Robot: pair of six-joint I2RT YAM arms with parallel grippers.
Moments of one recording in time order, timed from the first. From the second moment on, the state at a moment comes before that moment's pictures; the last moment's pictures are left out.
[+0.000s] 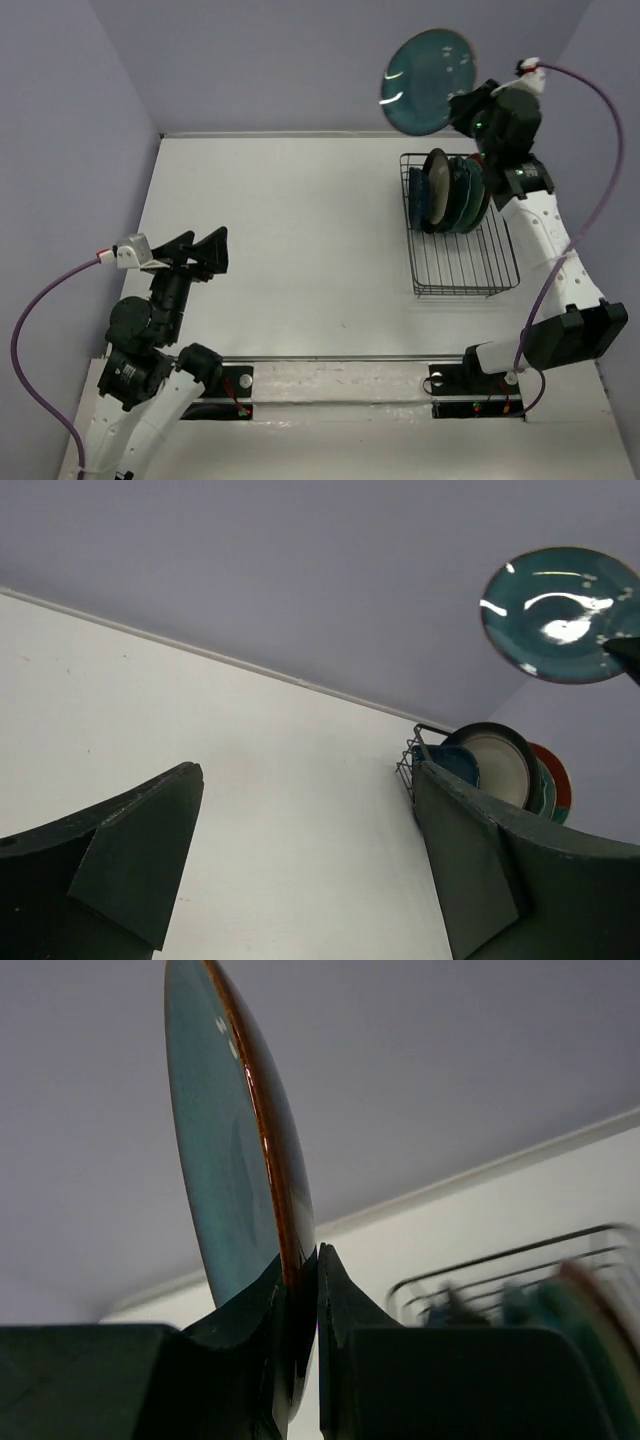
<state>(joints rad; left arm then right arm) -0.47 0.23 0.68 -0.27 -0.32 -0.46 0.26 1.41 1.52 -0.15 0.12 0.56</state>
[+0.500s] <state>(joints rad) -0.59 0.18 0.68 -0.28 -0.35 -0.45 -0.29 1.43 1.66 -0.46 0.29 0.32</state>
